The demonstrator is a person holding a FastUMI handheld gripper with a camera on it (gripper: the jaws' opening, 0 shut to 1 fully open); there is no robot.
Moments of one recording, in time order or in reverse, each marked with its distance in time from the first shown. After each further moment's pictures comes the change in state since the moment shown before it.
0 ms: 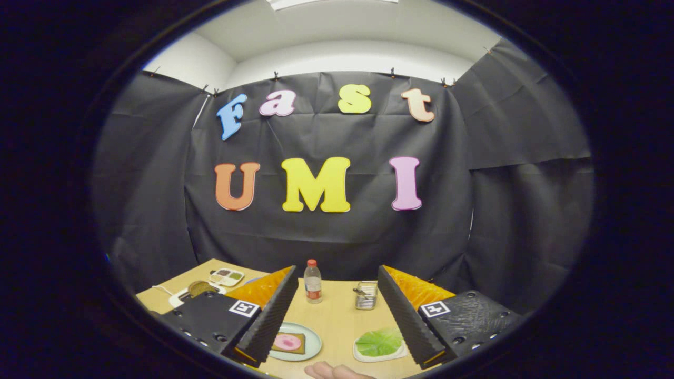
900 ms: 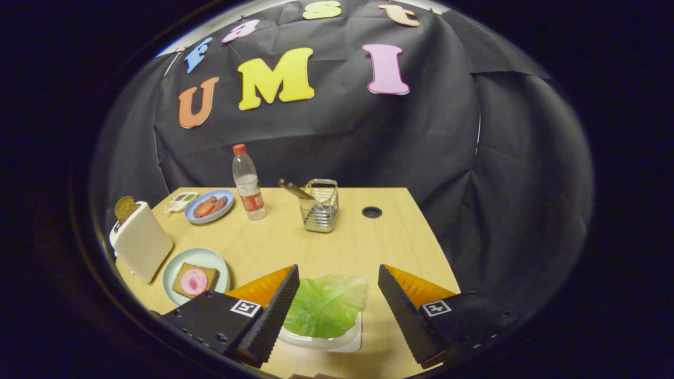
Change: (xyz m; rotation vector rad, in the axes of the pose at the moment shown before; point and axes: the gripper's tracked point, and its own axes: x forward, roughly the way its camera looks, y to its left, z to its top) arm 0.129 -0.157 -0.251 0.039 0.500 -0.018
